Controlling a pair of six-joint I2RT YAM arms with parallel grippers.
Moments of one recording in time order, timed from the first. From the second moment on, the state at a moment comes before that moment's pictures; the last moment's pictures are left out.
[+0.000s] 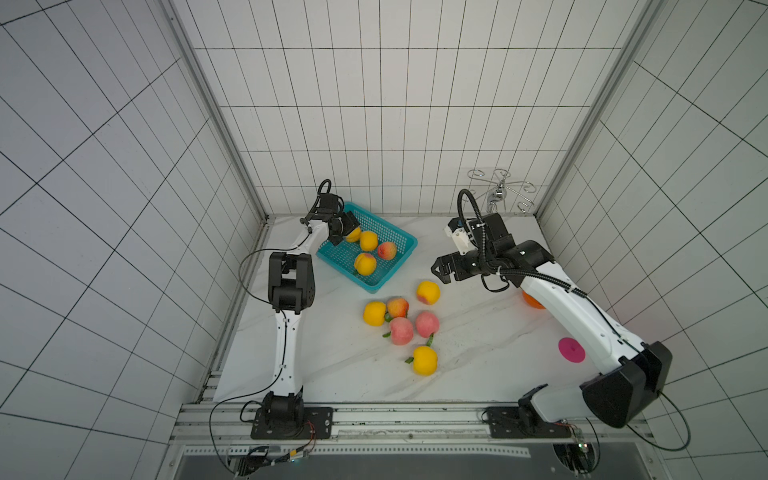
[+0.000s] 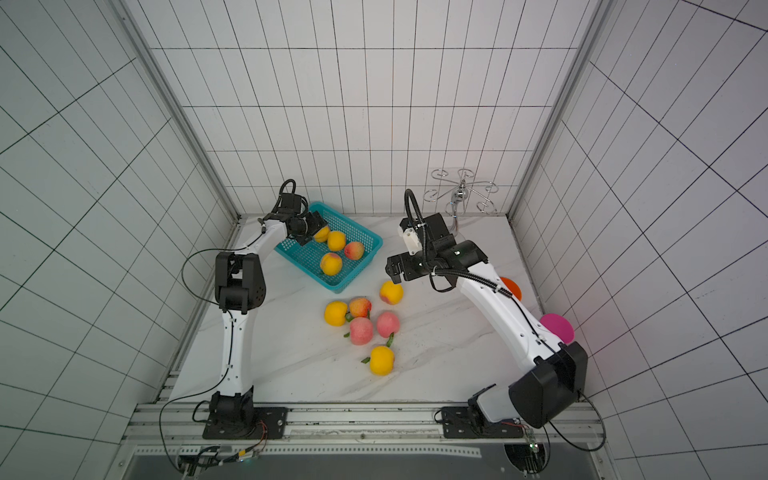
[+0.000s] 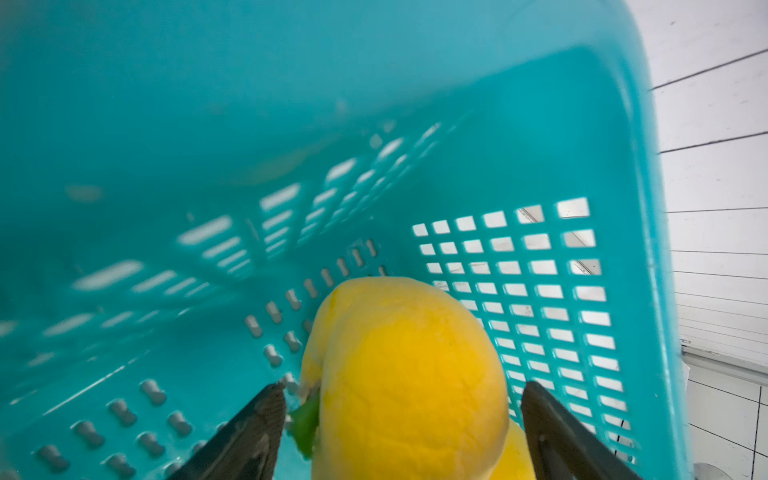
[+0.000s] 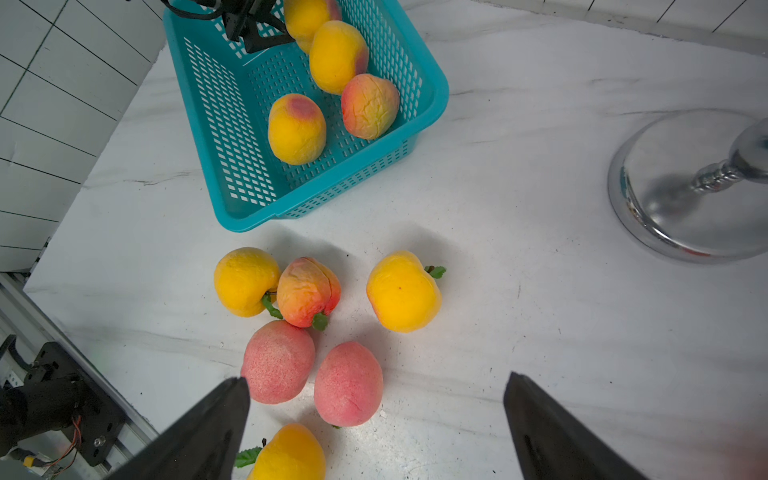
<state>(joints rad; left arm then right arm) -0.11 2.43 2.11 -0.56 0.26 -0.75 0.48 1.43 1.43 -0.87 -0.15 0.10</state>
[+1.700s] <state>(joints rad) -0.58 1.46 1.11 -0.81 0.10 -0.70 0.55 1.20 1.13 -0.90 -0.20 0.21</state>
